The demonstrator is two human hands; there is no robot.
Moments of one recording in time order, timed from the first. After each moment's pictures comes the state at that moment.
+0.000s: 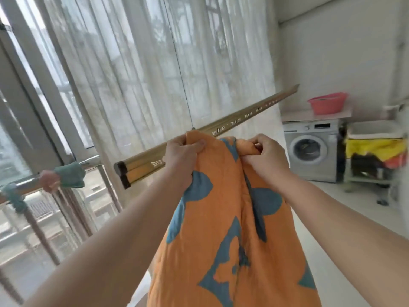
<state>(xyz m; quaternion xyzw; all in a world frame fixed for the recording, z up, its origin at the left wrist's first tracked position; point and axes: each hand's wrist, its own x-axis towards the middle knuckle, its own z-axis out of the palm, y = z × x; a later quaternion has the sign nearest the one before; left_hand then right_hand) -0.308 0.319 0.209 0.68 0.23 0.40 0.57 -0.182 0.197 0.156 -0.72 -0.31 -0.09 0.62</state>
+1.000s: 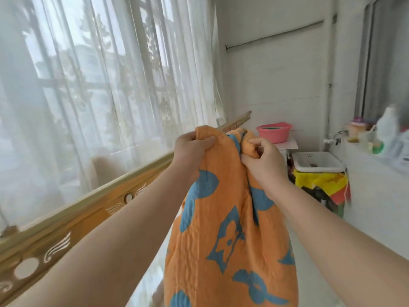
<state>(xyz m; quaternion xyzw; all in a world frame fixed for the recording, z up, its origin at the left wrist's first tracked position) 0.203 0.439 0.230 0.68 0.09 0.30 0.66 0.272 0.298 0.178 -0.75 -0.20 -0.21 0.59</state>
